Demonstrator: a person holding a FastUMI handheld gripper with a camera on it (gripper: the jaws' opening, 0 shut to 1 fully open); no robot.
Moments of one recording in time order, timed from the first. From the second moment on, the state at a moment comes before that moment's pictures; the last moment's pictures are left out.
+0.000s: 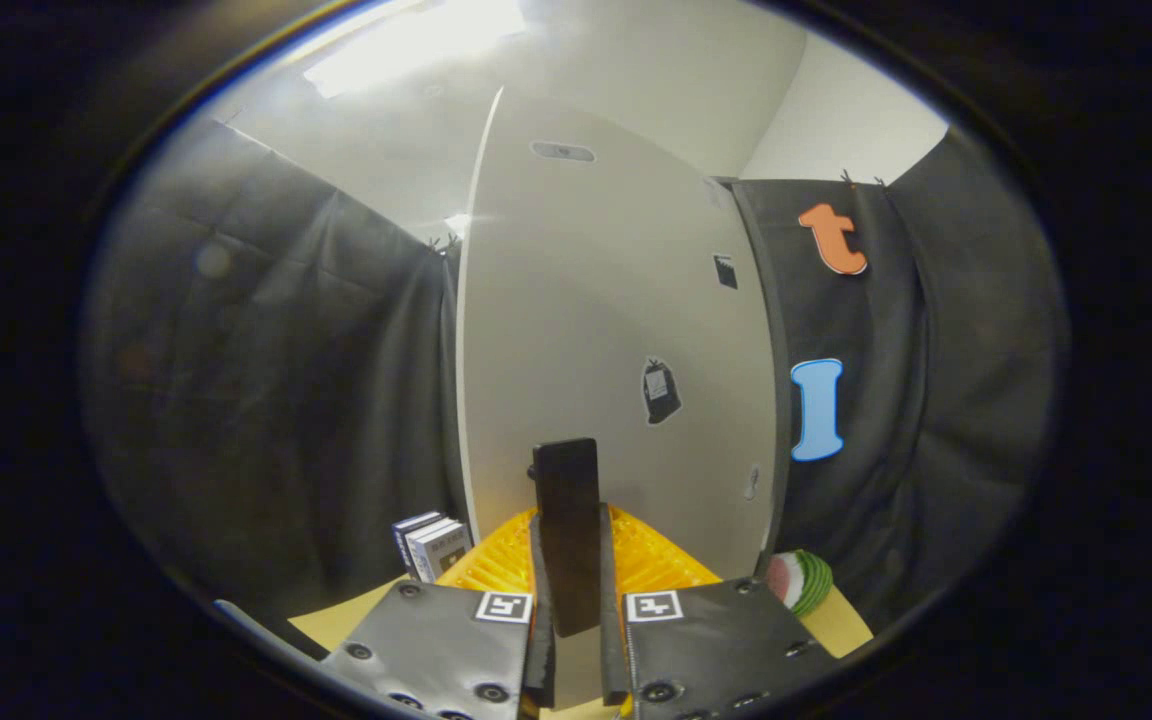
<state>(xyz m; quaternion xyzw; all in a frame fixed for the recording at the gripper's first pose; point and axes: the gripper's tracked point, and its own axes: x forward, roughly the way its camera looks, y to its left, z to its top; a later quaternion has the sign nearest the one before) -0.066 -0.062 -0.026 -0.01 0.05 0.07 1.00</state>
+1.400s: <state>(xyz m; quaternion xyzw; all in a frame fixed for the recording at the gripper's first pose) -0.144 -0.251 0.018 -0.02 0.02 -0.11 0.99</state>
